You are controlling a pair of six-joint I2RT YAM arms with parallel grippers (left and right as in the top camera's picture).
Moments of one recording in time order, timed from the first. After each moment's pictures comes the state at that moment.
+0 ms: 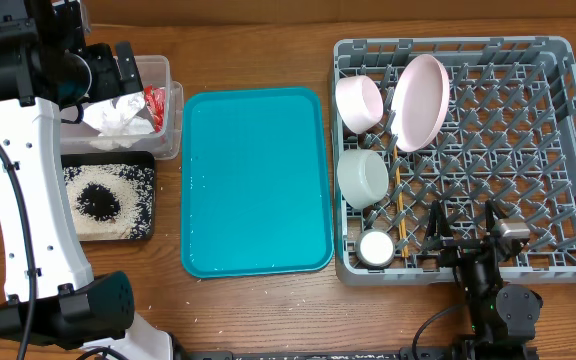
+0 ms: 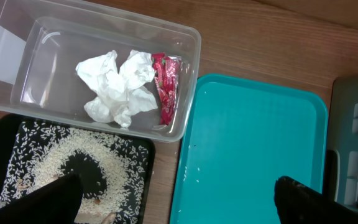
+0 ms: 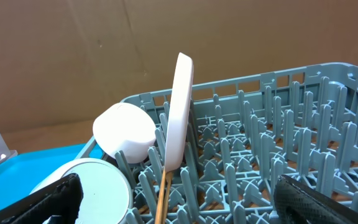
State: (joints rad) left arm 0.18 1.79 2.17 -1.39 0.09 -0.11; right arm -0.01 0.01 0.02 -0.03 -0.09 0.20
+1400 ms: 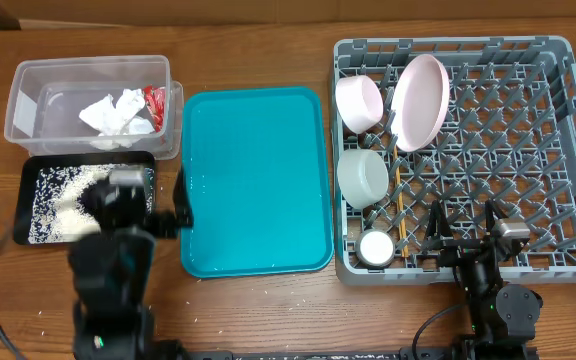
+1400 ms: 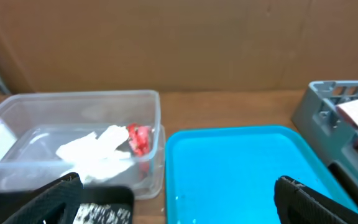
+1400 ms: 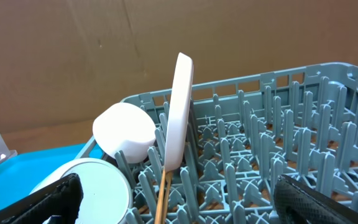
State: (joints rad) left arm 0.08 0.51 0.46 -0.15 0.10 0.01; right arm -0.01 0.01 0.02 -0.03 -0.09 0.20
